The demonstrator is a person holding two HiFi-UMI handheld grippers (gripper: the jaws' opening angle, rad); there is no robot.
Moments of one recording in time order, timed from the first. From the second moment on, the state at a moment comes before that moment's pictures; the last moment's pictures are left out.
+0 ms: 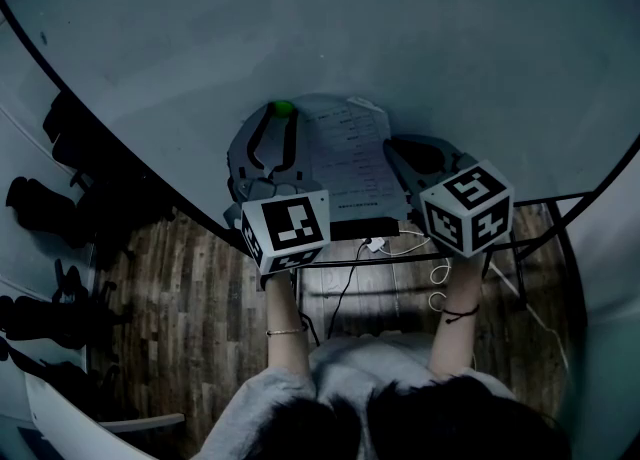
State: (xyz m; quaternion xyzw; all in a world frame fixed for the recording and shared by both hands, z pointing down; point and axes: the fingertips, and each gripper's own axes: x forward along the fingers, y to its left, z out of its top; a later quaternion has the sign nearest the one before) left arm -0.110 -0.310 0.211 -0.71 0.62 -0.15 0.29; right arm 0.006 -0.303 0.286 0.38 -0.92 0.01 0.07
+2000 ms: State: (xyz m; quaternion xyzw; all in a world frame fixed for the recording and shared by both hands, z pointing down) left arm -0.133 -0.282 0.251 -0.74 0.65 -0.05 0.18; right arm 0.028 -0.289 0.319 0.39 -0.92 0.03 0.09
